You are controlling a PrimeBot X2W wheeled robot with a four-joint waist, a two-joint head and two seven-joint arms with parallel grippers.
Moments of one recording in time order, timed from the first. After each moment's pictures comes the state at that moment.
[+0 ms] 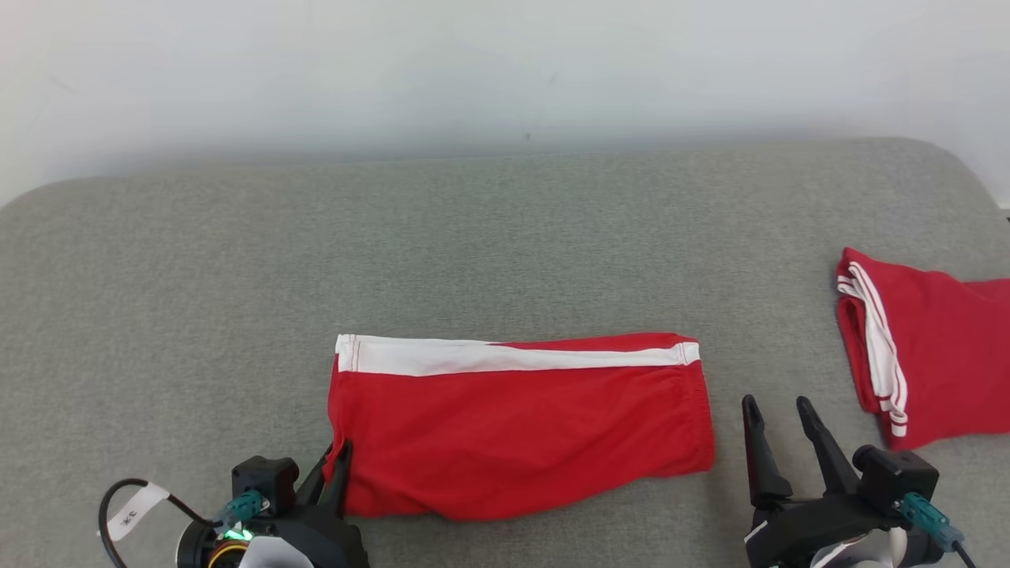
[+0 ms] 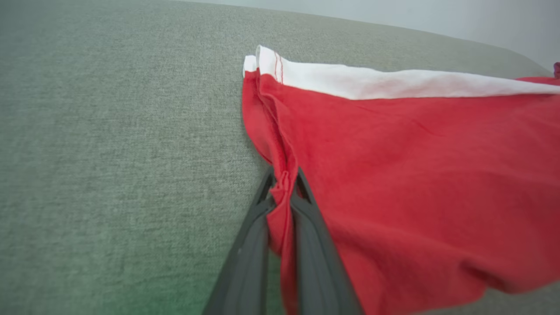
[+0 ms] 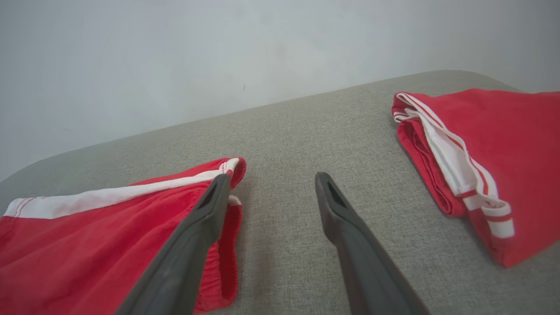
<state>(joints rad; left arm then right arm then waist) -0.49 0.05 -0.24 0.81 -0.24 -0.05 -0.26 -0.18 -0.16 0.20 0.34 0.31 0.13 -0.26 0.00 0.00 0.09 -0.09</state>
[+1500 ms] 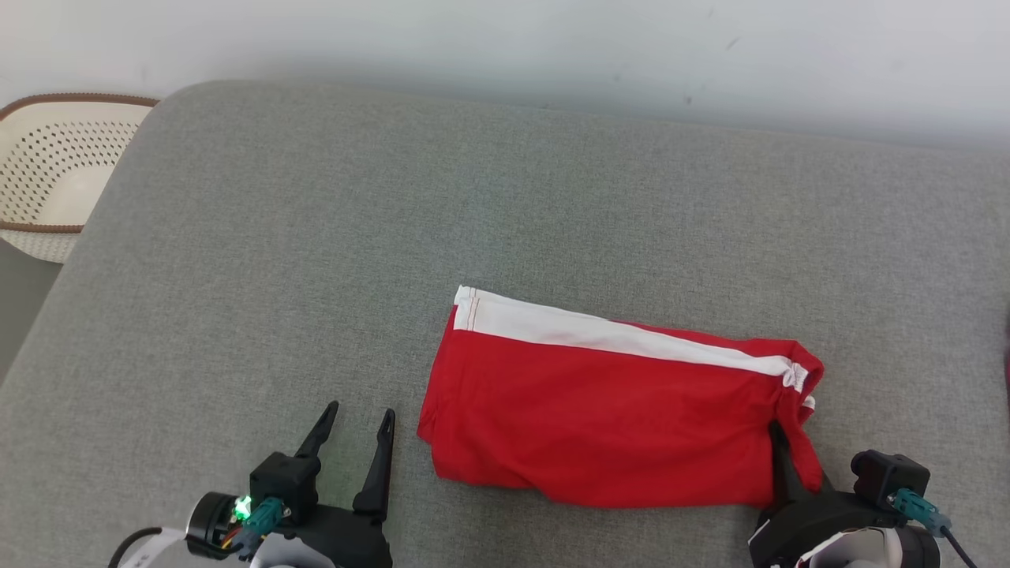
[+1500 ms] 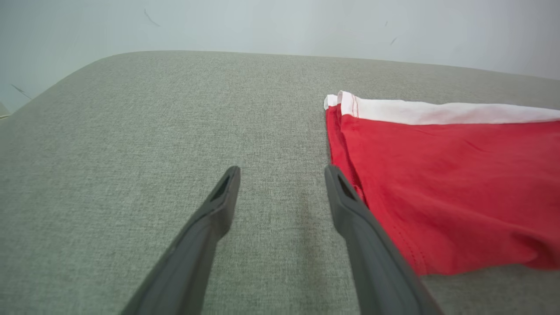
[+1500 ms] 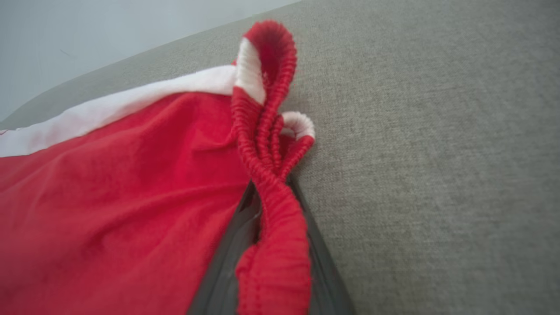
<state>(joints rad) -0.36 0.05 -0.24 0.46 -0.13 0.02 -0.26 -0.28 -0.14 0.17 0.65 0.34 0.13 -0.27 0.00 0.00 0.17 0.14</state>
